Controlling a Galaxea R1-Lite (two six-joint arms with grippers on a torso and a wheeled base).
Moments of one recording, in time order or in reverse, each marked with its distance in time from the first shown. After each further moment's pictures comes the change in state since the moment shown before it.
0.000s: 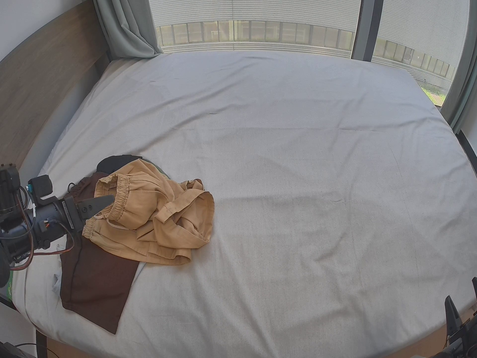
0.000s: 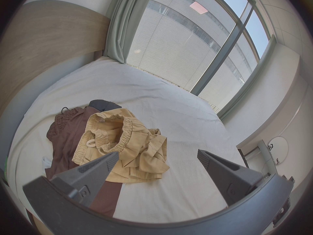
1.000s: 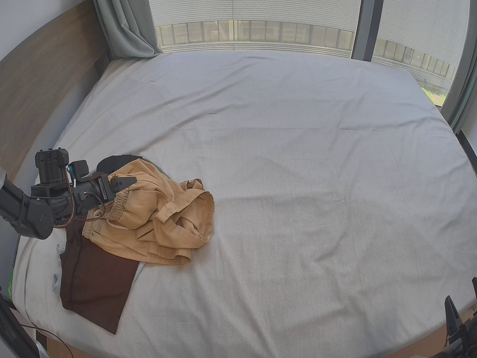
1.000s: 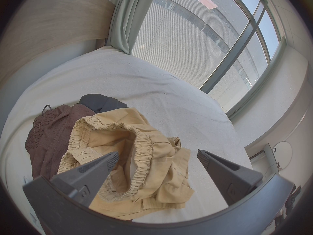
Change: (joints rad) left arm 0.025 0.487 -0.330 -0.104 -0.005 -0.003; right arm 0.001 0.000 0.000 0.000 0.000 0.000
